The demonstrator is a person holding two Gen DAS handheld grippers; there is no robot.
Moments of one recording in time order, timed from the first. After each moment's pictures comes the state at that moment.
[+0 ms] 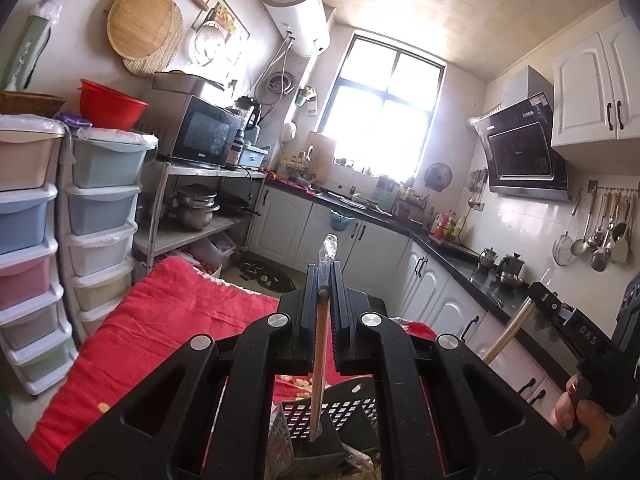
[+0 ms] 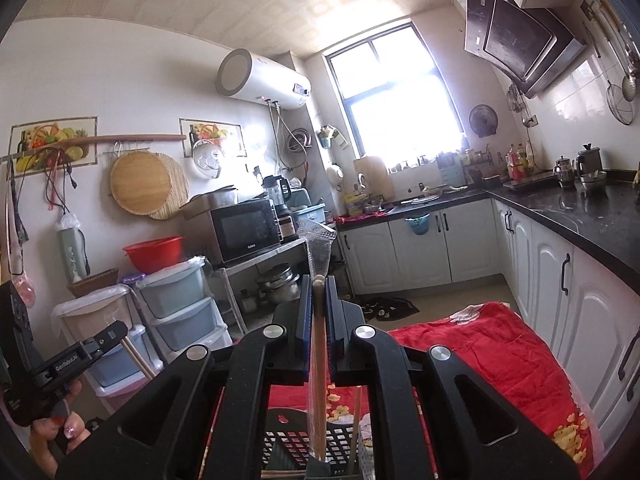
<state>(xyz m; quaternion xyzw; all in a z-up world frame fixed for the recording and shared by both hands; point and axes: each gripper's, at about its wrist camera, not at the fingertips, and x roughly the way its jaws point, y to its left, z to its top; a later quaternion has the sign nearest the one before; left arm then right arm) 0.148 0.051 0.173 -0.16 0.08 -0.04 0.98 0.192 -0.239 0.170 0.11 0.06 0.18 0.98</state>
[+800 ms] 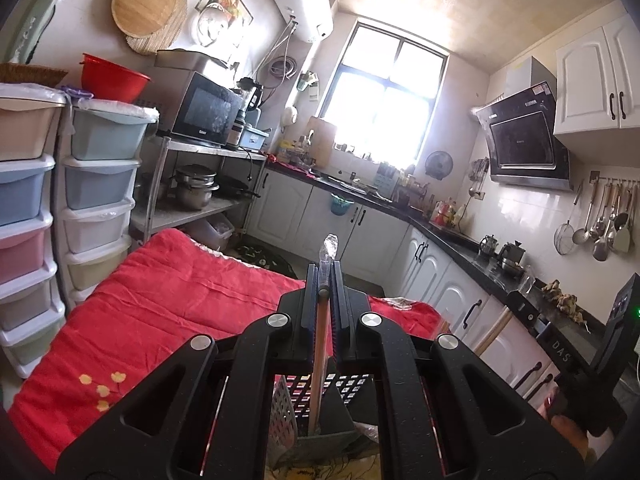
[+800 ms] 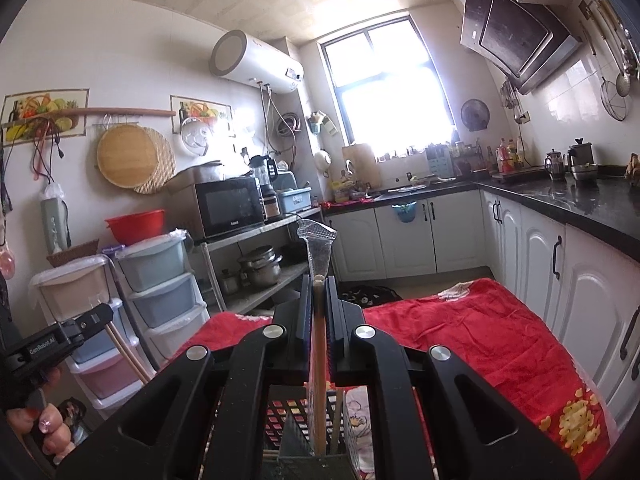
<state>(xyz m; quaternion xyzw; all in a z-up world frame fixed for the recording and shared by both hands) 0.156 0.050 0.125 -0.17 0.11 -0.05 0.98 0.202 -0.219 0.108 0.09 0.07 0.15 0.98</state>
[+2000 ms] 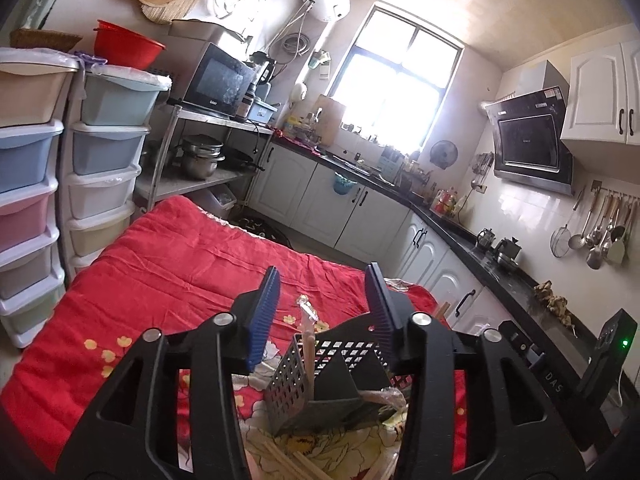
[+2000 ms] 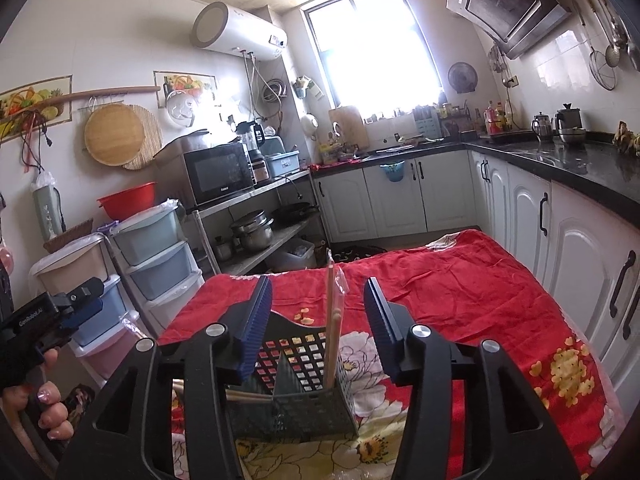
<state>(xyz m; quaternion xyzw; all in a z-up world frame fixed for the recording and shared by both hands) 0.141 0.067 0.116 -0.21 0.15 -0.05 0.97 0.176 -0.227 0.088 0.10 0.15 0.14 0.97</state>
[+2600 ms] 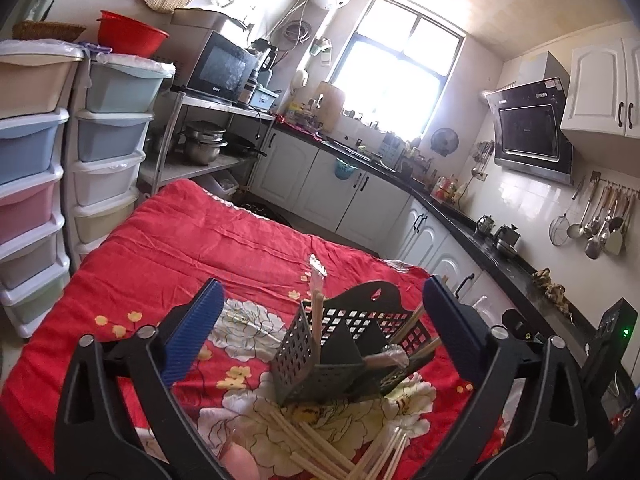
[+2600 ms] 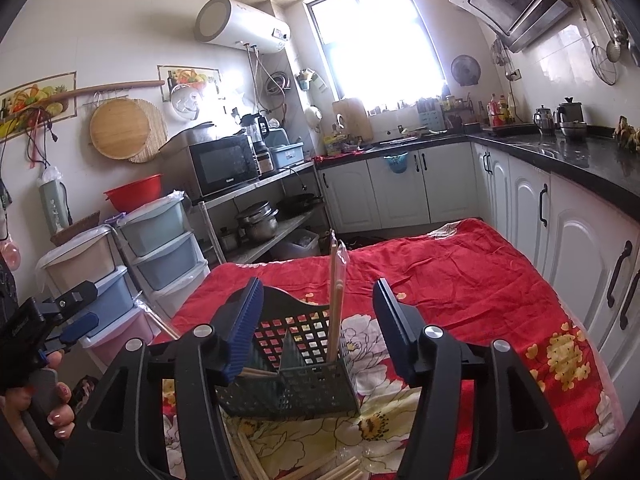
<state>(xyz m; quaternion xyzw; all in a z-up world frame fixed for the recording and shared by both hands) 0.120 0.069 0.104 -0.21 0.17 -0.06 0.96 0.154 -0.230 0.086 0.10 0.16 0.15 0.97</state>
